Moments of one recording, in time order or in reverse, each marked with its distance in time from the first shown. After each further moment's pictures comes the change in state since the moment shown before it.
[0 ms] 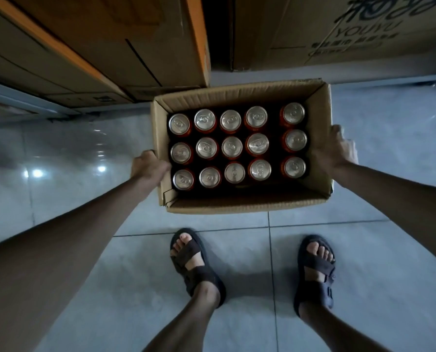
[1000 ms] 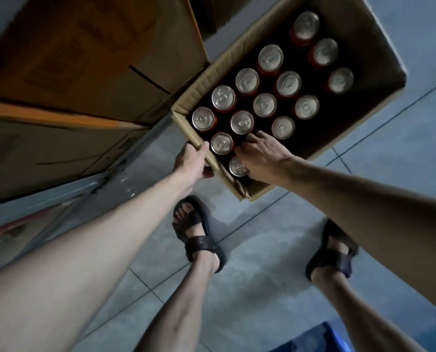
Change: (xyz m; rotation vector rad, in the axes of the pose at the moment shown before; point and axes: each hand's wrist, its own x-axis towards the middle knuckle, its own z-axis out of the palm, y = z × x) left_hand 0.043 0.017 -0.044 -0.044 -0.462 0.131; right_hand -0.114 -0.133 0.182 -0.526 -0.121 -0.691
